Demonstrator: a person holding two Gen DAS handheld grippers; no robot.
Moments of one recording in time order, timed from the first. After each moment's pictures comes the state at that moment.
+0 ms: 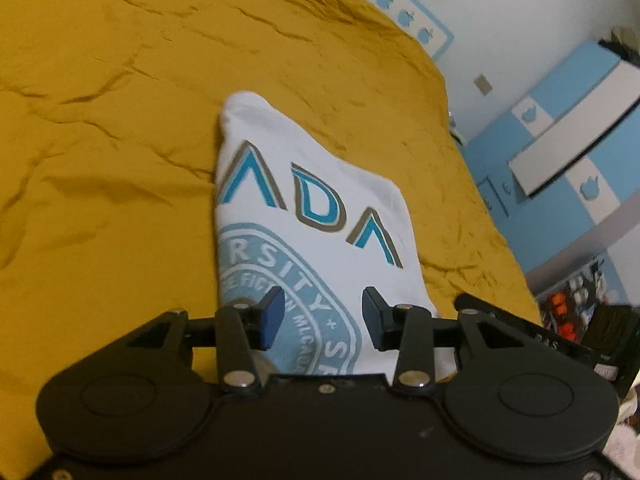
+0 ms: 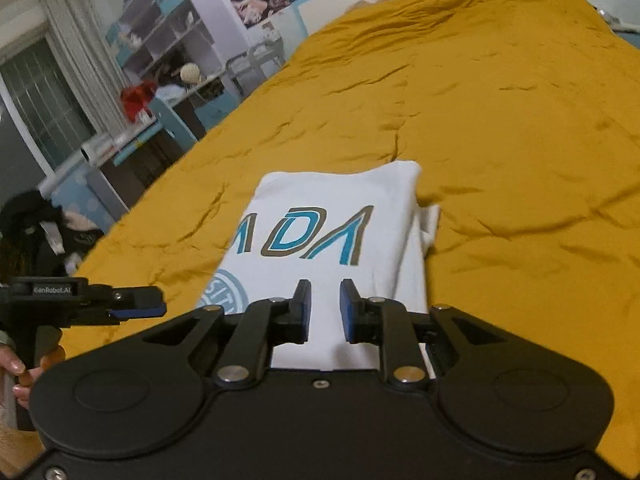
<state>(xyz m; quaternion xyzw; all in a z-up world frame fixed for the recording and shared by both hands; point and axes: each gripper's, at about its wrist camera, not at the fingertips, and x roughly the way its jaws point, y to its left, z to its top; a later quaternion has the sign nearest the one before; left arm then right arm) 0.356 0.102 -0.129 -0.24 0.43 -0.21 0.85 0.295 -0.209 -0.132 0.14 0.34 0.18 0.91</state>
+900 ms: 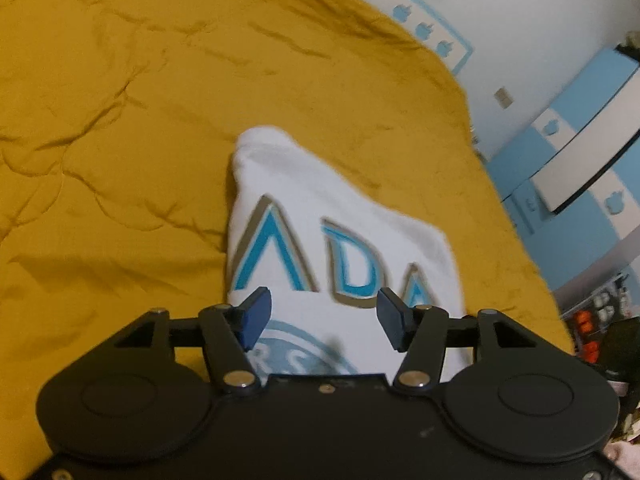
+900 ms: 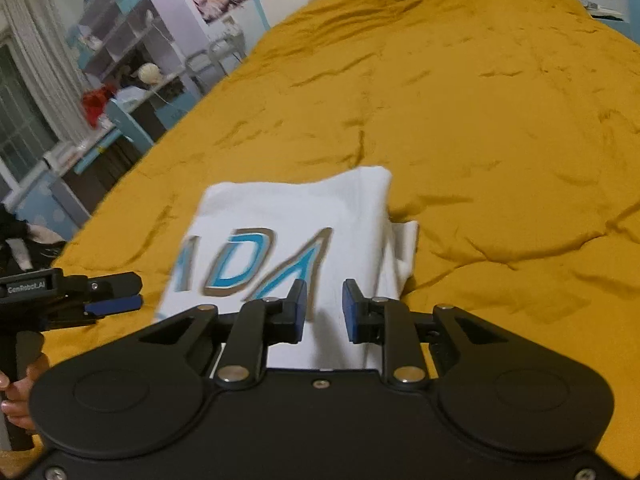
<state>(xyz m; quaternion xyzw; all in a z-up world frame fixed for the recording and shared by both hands) 0.432 0.100 -0.156 -0.23 0.42 -0.17 0.86 0.361 -0.207 -0.157 0.15 0.36 0.12 0.91</state>
